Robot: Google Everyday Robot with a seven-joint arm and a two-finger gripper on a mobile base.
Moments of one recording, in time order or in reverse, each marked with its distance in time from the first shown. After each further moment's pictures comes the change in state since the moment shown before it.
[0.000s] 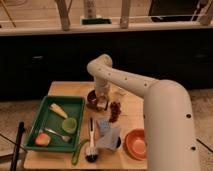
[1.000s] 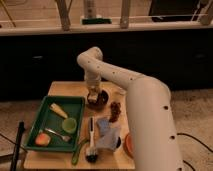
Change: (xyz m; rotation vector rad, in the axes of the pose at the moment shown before) arm 0.002 -0.082 -0.018 0.028 0.019 -0.118
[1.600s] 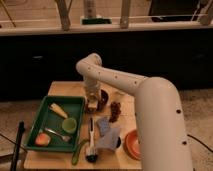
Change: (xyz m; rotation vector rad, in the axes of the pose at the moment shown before) arm -0.042 0.029 0.010 0.000 -0.056 -0.056
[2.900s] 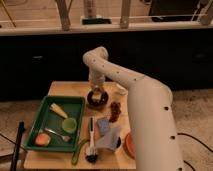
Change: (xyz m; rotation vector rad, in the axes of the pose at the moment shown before) arm 0.052 -0.006 -0.009 0.019 0.021 0.039
